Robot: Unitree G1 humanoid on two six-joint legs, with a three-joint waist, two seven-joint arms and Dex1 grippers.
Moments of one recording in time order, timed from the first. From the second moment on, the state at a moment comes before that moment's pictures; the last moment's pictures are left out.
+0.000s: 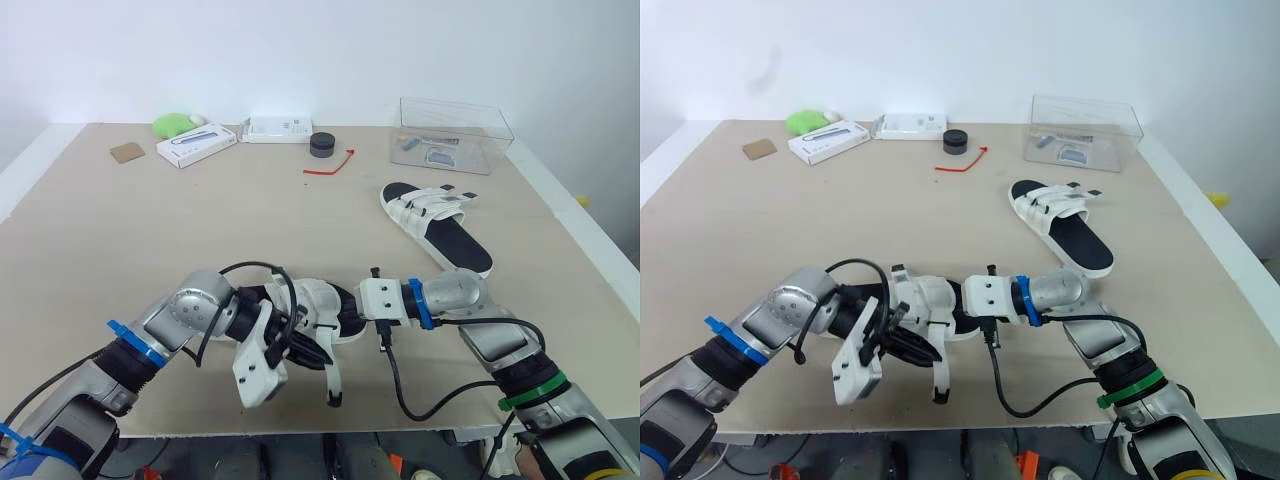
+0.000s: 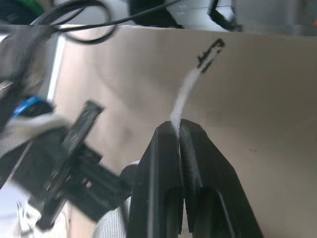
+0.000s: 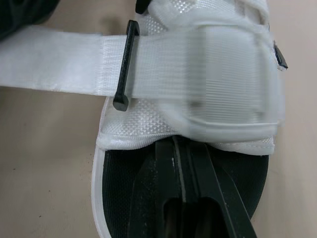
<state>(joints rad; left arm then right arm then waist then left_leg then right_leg) -0.60 0.65 -0.55 0.07 -0.06 -0.83 -1.21 -0.51 -0.62 0.39 0.01 0.03 0.01 1.17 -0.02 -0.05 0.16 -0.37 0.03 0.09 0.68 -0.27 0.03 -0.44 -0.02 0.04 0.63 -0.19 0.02</state>
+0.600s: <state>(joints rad) -0.60 0.67 -0.31 -0.14 -0.83 0.40 -1.03 -0.52 -0.62 0.39 0.01 0.03 0.00 1.17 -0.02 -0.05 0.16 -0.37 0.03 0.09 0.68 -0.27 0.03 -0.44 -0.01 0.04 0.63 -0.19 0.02</state>
